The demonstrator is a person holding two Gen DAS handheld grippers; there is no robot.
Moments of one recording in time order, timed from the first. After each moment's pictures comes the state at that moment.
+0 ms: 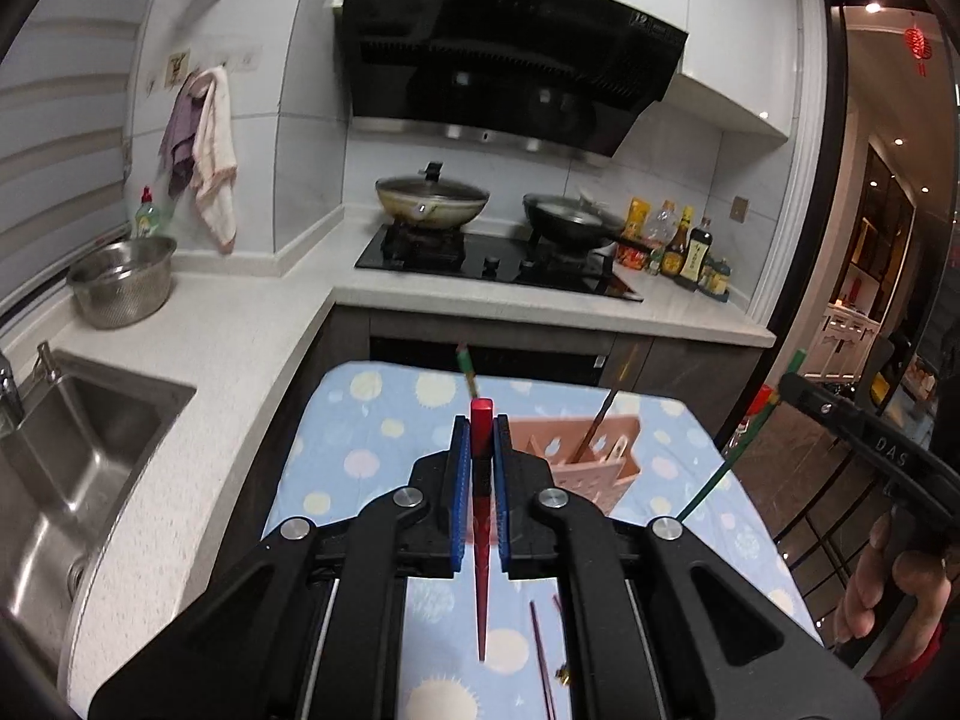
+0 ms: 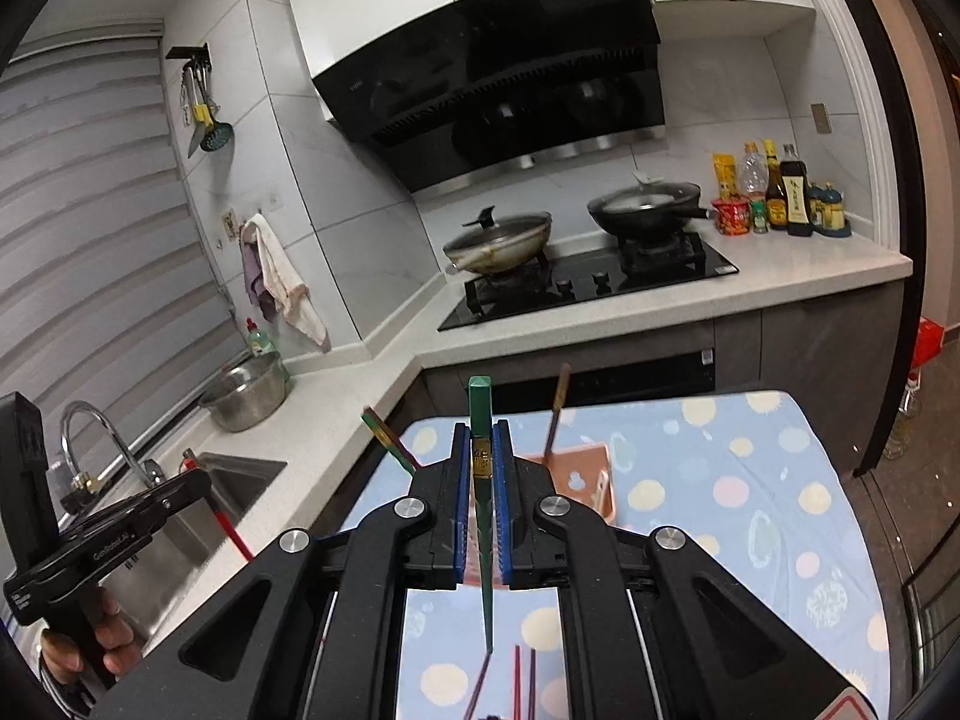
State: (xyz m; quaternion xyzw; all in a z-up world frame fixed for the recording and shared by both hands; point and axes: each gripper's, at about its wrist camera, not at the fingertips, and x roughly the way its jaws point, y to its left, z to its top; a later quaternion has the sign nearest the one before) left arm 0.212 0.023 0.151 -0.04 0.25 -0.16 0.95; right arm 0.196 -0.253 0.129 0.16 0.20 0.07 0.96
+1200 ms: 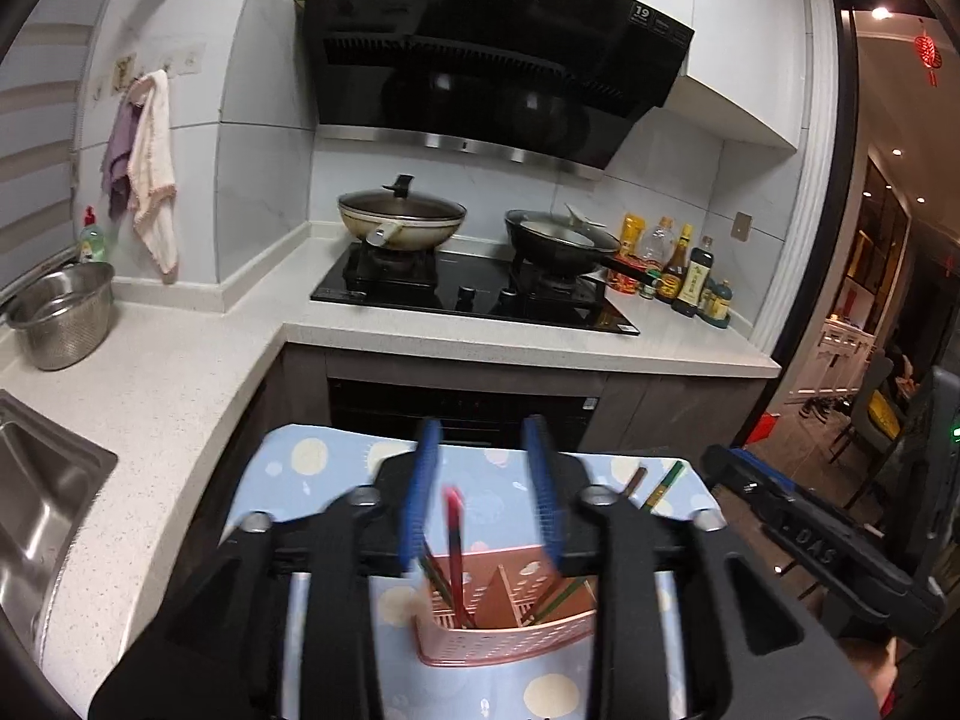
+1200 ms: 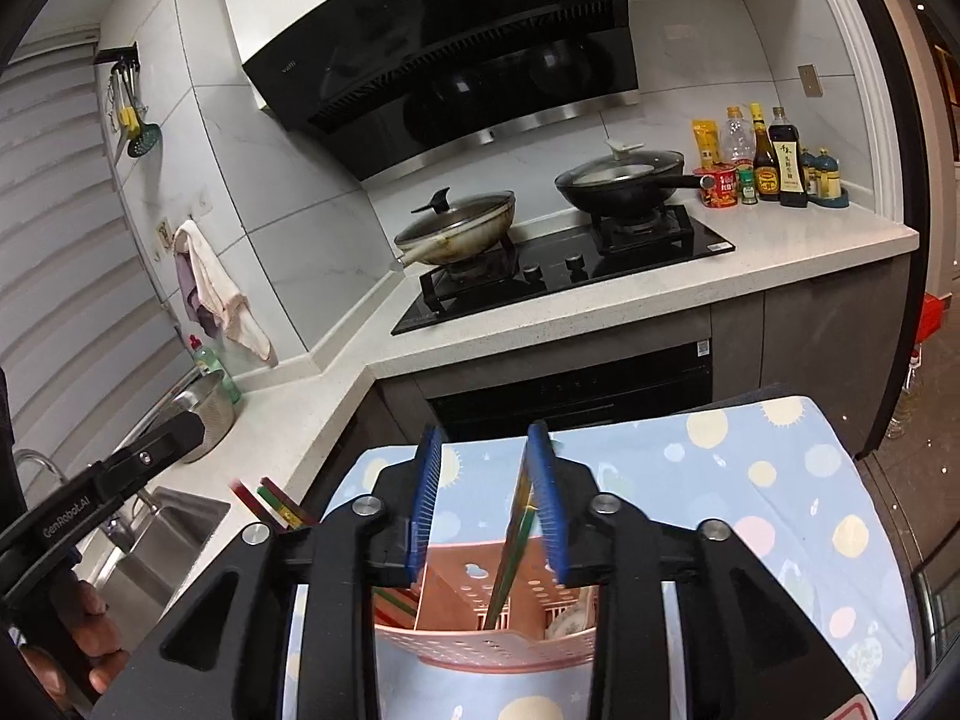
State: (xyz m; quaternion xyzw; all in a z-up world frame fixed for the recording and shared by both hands) left arm 0.327 -0.035 0.145 -0.04 0.24 -0.17 0.96; right arm 0.307 -0.268 0.099 0.17 0.23 0.03 0.96
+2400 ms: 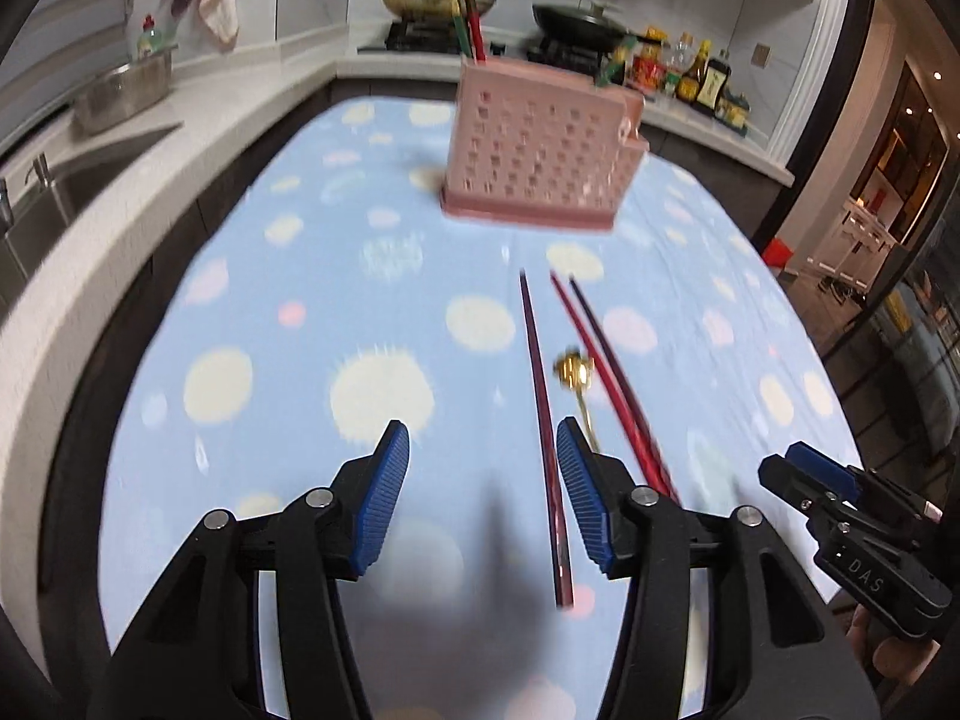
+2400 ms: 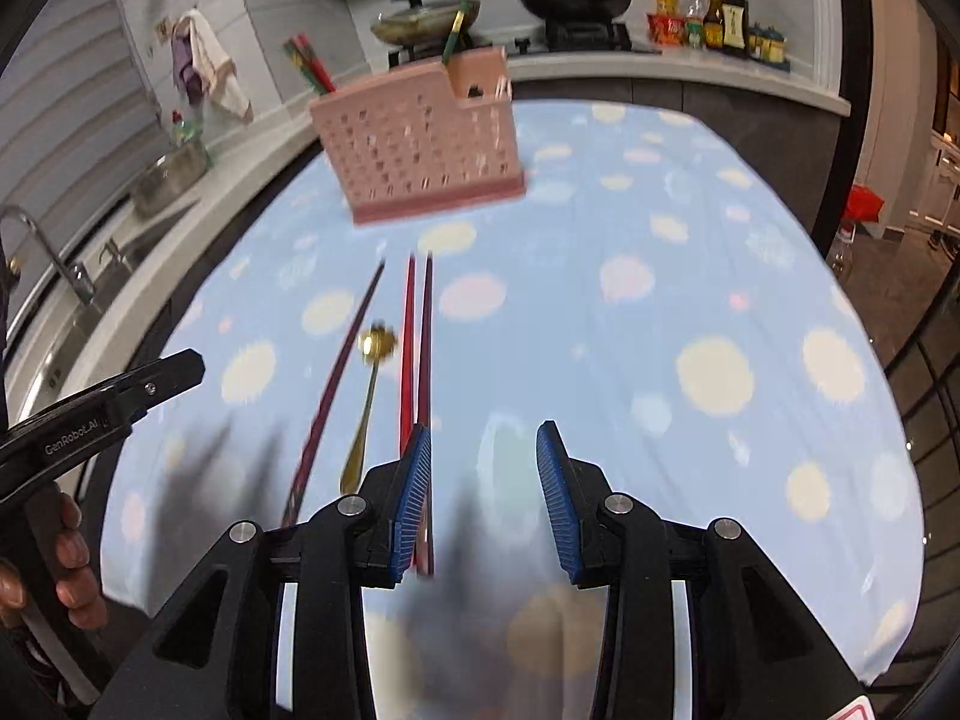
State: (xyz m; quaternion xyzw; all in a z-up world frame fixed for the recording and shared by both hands) left arm 0.096 -0.002 -0.056 -0.02 0.44 -0.15 0.89; right arm 0.045 -0.226 -0.086 0.10 0.43 0.01 0.90
